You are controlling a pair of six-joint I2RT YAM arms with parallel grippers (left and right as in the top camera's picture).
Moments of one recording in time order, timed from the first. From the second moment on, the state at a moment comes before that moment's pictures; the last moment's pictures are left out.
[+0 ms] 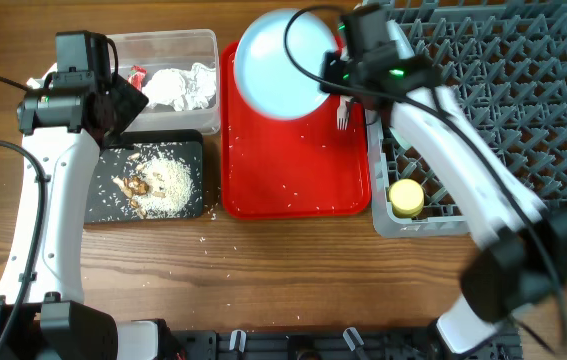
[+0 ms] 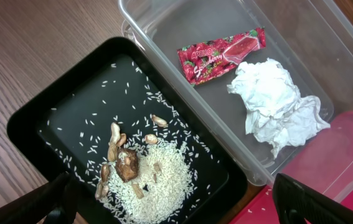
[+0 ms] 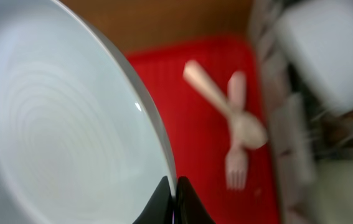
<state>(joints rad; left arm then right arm) 0.04 1.55 1.46 -1.05 -0.26 -0.82 0.40 1.77 1.61 -0.67 0.10 0.46</state>
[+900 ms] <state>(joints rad) 0.04 1.55 1.46 -1.05 -0.26 -0.82 0.10 1.89 1.61 -0.30 0.89 -0.46</state>
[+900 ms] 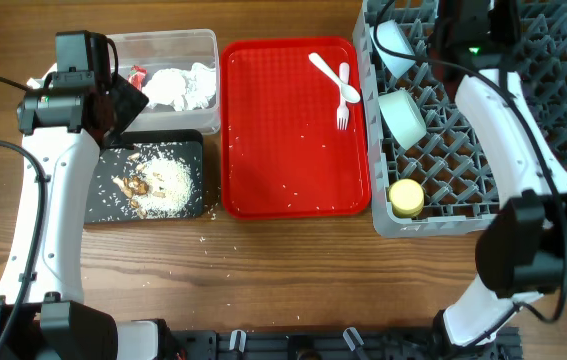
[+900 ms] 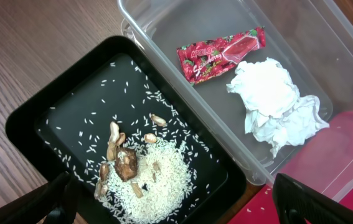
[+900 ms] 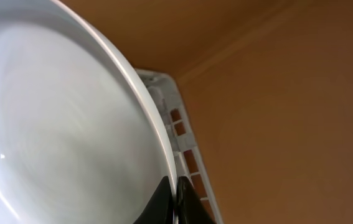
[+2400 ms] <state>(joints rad) 0.04 1.55 1.46 -1.05 -0.26 -0.82 0.42 2.04 1.61 -0.52 0.14 0.24</state>
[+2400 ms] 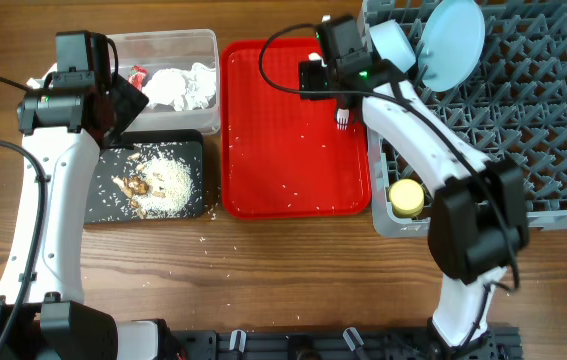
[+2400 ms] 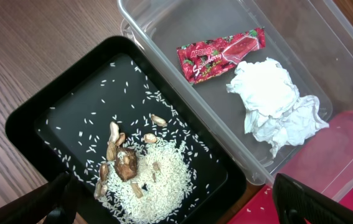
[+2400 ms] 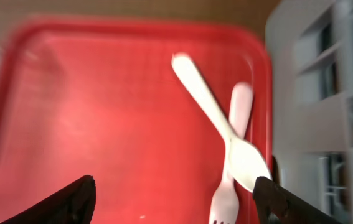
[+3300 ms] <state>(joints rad) 0.04 1.55 1.46 -1.05 -0.26 -0.82 0.36 2.27 1.61 -0.30 0.13 0.14</state>
